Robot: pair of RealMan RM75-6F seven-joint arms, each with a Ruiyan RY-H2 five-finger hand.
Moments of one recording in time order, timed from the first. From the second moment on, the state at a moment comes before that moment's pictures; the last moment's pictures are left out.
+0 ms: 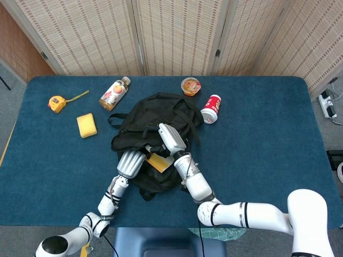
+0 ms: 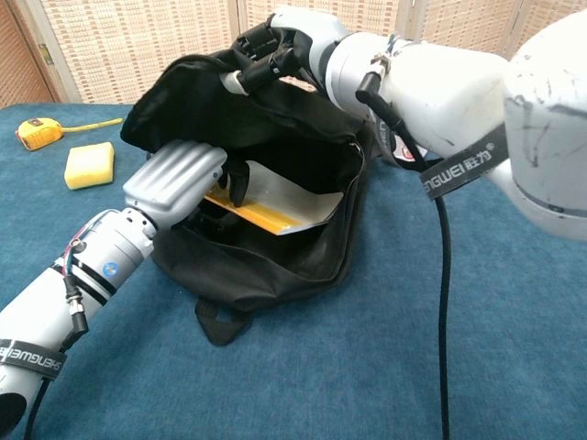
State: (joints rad) left arm -0.74 -2.17 -0.15 -0.52 1.56 1.35 0.01; right arm 1.01 -1.74 0.52 -1.61 -0.69 0.99 -0.10
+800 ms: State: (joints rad) left arm -0.55 -1.85 -0.13 -1.15 1.52 1.46 0.22; right arm 0.97 -1.72 0.48 -1.58 -0.70 0.97 -0.05
